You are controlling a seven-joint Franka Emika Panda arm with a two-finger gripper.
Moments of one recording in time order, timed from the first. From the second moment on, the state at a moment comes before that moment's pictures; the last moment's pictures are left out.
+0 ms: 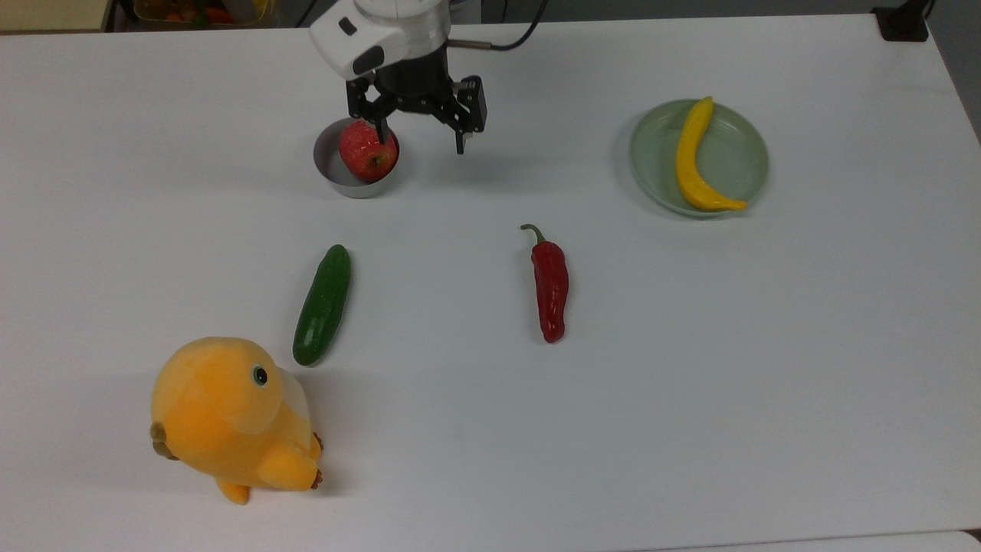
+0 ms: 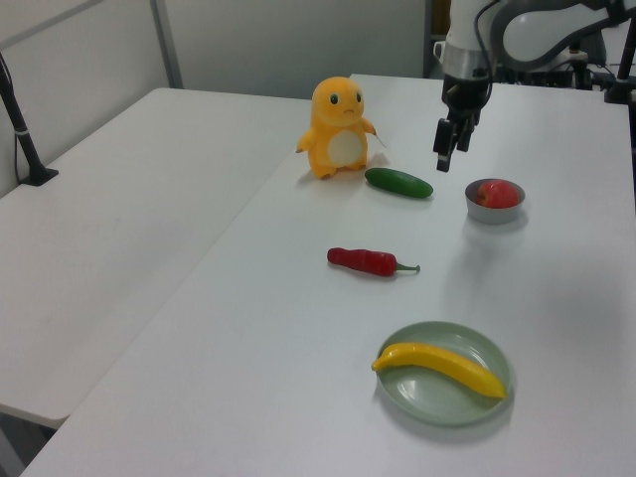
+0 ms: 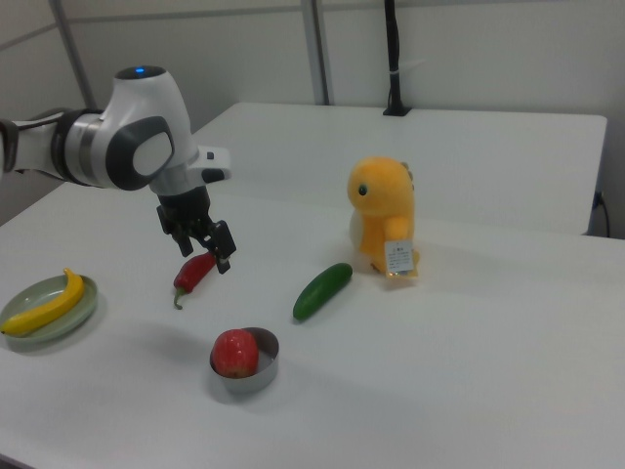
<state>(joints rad) 0.09 0.07 0.01 -1.95 0.02 2.10 0.19</state>
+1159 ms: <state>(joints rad) -0.06 0.25 0.07 -1.89 -0.03 2.35 0.27</state>
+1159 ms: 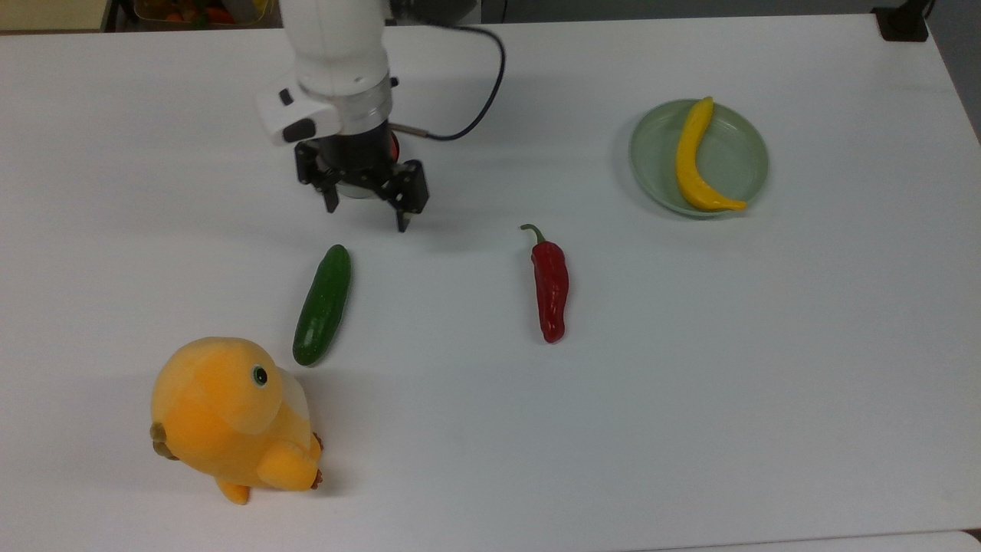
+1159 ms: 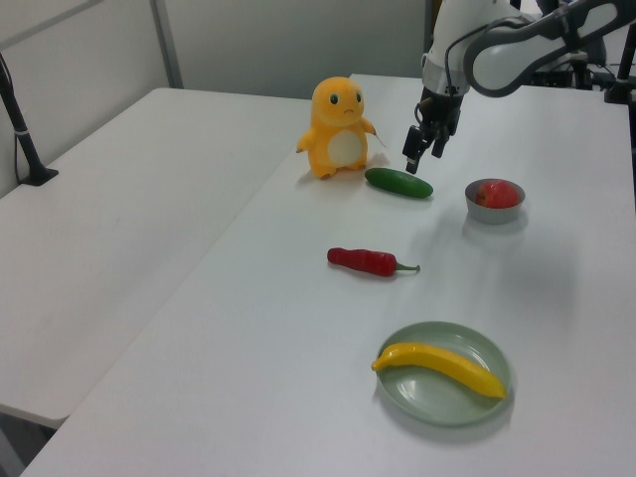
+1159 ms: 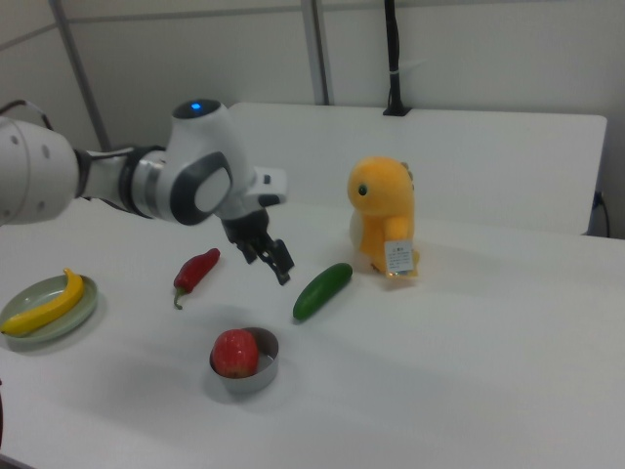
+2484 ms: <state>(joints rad) -0.07 0.54 -0.01 -1.65 -0.14 2.38 0.28</state>
